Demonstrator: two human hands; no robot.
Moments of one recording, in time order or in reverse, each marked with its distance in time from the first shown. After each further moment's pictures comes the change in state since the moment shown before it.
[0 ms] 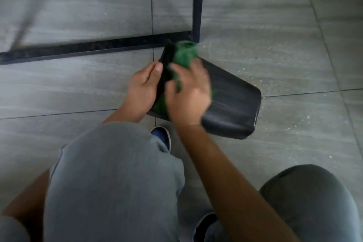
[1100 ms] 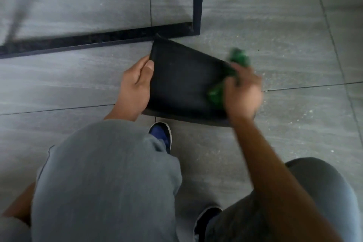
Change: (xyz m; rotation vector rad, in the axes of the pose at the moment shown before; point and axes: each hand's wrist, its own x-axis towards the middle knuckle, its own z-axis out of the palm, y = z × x) left_hand -0.005 -0.001 -0.005 0.079 0.062 0.040; right_hand 0.035 0.098 -0.053 -0.212 -0.111 0.194
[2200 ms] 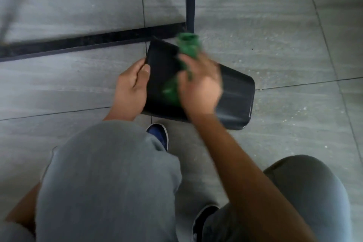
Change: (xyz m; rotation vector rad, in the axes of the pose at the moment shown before) left_hand 0.001 0.000 0.001 0.138 -0.012 0.066; right_hand -0.017 -0.072 0.028 0.049 -0.003 -0.250
